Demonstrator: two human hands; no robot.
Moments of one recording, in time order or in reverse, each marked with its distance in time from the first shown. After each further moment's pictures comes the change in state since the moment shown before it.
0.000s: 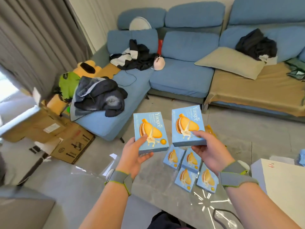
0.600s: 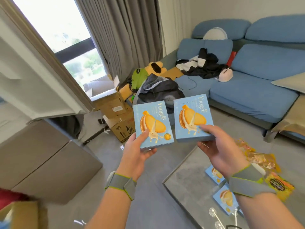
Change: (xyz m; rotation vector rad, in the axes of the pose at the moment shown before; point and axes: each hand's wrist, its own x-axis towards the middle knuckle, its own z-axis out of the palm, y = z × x) left_hand -0.161 0.038 -0.128 -0.237 0.321 0.360; right_hand -0.099 0.038 0.152 -0.100 -0.443 0.003
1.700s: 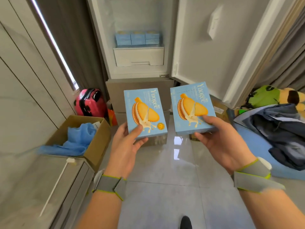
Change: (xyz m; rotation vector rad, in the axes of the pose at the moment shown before) left_hand -0.111 0.103 -0.540 -0.383 0.628 0.444; right_hand -0.059 0.324 0.487 -0.396 -0.700 0.290
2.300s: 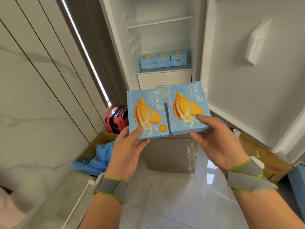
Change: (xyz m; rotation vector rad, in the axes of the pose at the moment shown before) left_hand 0.164 0.062 0.065 -0.014 0.170 0.112; right_hand 0.227 -0.060 0.070 0.107 -0.280 0.118
